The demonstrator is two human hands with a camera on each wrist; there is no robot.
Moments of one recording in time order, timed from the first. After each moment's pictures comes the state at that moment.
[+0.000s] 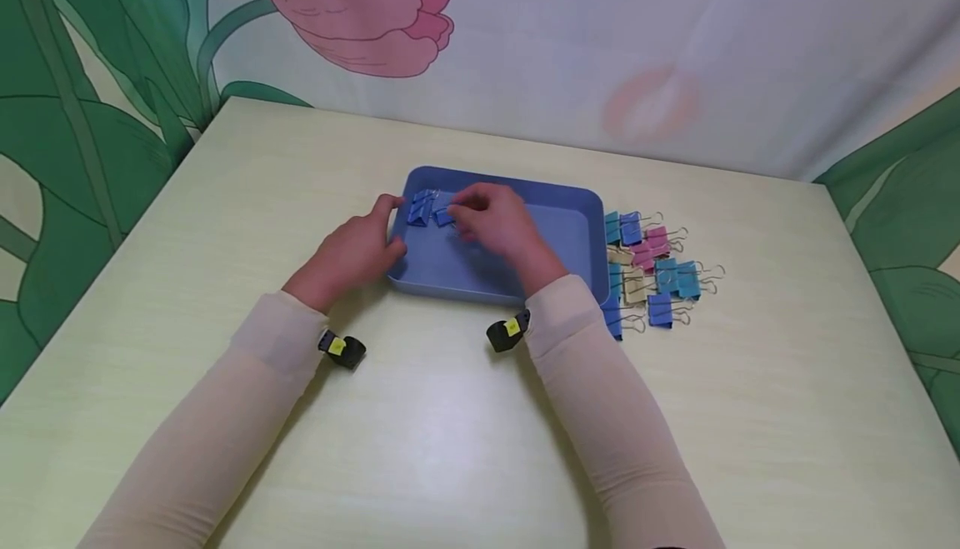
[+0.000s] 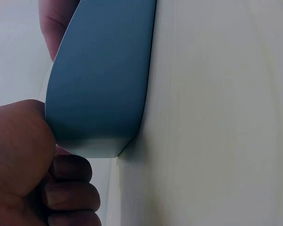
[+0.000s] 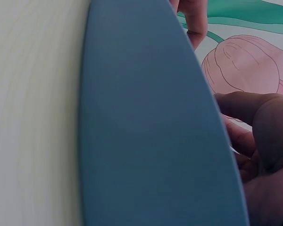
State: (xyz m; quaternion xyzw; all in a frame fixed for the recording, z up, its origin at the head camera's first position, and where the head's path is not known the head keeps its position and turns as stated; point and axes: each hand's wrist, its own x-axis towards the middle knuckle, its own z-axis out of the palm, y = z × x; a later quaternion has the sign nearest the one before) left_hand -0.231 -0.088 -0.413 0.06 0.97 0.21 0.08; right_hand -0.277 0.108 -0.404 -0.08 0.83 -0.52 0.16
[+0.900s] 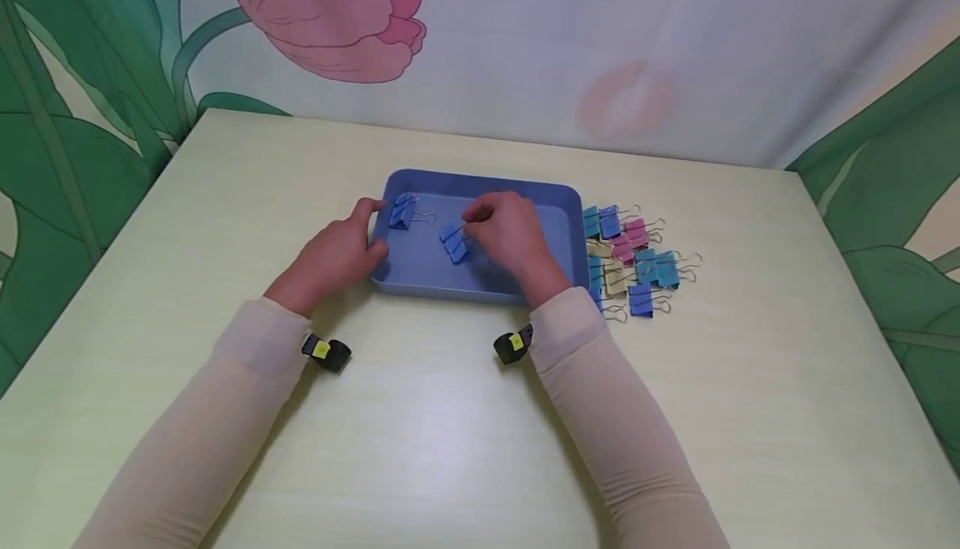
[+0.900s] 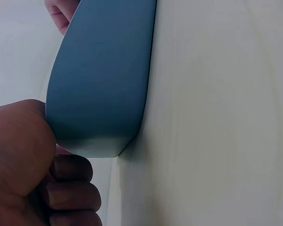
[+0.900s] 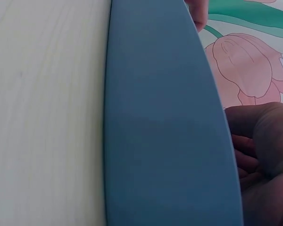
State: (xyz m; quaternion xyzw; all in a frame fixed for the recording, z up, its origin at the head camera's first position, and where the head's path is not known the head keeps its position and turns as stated) left_hand -0.233 -0.085 -0.414 0.05 0.97 0.22 0.09; right_hand -0.259 0.144 -0.401 -0.10 0.93 -0.36 0.04
